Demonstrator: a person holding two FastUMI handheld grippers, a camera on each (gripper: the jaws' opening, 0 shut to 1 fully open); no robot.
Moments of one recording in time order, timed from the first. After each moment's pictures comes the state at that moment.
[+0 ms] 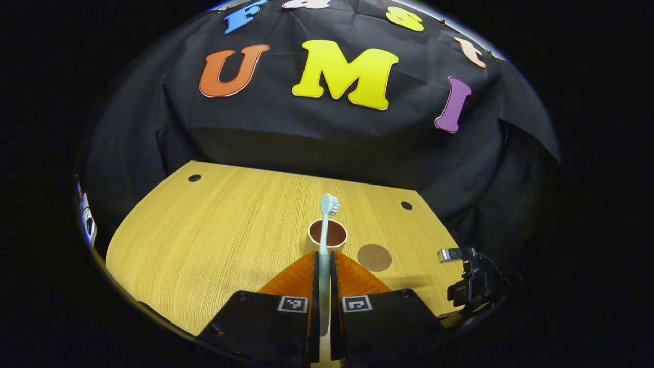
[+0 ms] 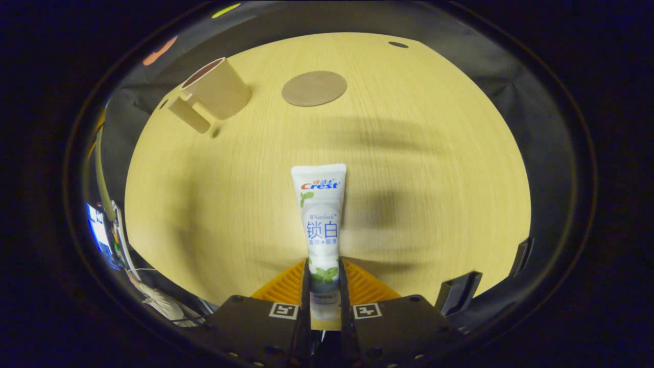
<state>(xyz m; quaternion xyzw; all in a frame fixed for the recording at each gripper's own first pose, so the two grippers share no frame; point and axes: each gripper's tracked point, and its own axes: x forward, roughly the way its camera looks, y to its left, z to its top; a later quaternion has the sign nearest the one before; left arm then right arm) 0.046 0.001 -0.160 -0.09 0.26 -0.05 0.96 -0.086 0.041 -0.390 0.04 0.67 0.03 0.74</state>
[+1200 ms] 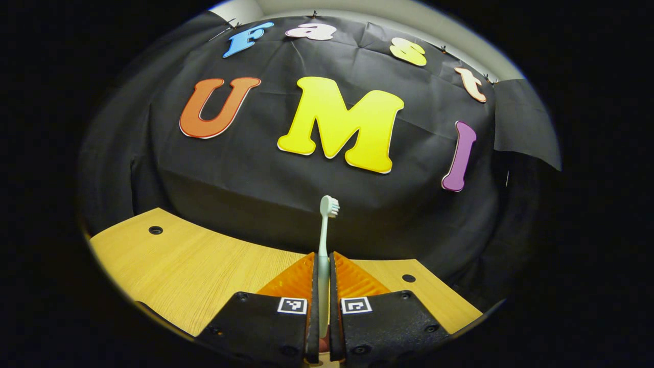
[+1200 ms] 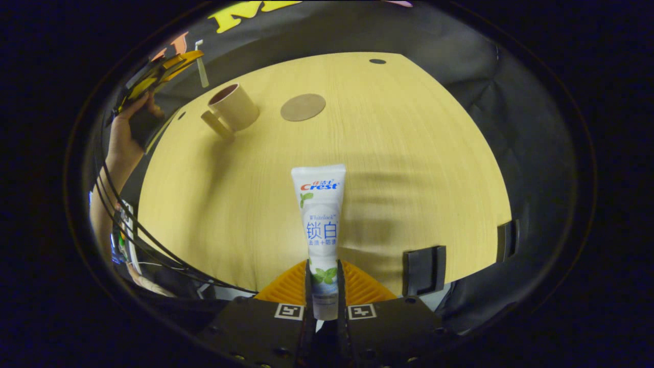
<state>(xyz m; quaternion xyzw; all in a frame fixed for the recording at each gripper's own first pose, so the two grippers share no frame) 0.217 -0.009 -0.146 -0.12 0.07 -0.06 0.99 -0.085 0.042 -0.393 0.08 0.62 0.04 0.78</state>
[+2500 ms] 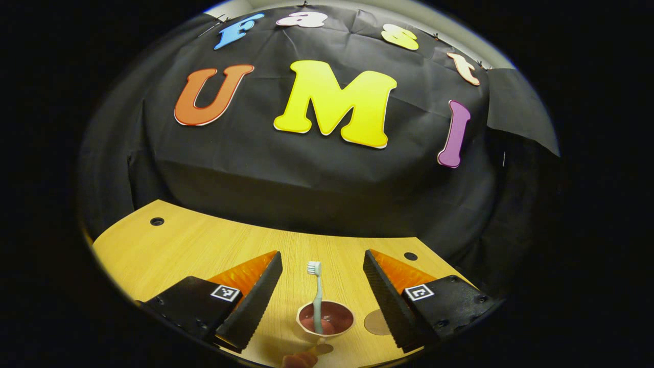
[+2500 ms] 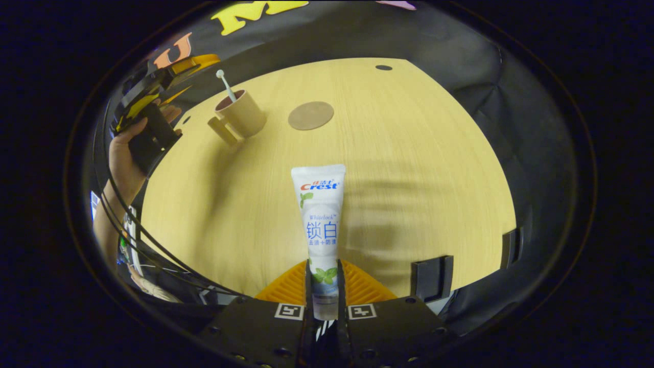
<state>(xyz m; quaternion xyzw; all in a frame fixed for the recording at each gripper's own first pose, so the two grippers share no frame) 0.190 -0.012 -0.167 -0.09 0.10 -0.08 0.99 -0.085 0.041 -0.394 0.07 0.60 0.06 0.80</state>
